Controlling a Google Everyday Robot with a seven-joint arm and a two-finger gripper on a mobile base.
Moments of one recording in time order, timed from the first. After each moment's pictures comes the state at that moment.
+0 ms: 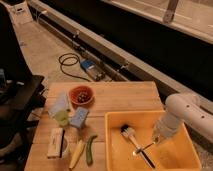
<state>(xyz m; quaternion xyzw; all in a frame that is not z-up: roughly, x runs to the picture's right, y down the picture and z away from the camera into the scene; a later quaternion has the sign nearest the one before) 0.256 0.272 0.712 -0.41 -0.19 -0.15 0.88</state>
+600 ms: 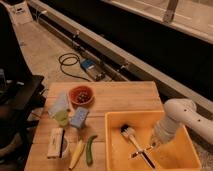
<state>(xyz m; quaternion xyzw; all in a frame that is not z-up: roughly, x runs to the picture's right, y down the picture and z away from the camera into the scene) 0.253 0.293 0.719 -0.42 -0.20 -0.13 0.87</state>
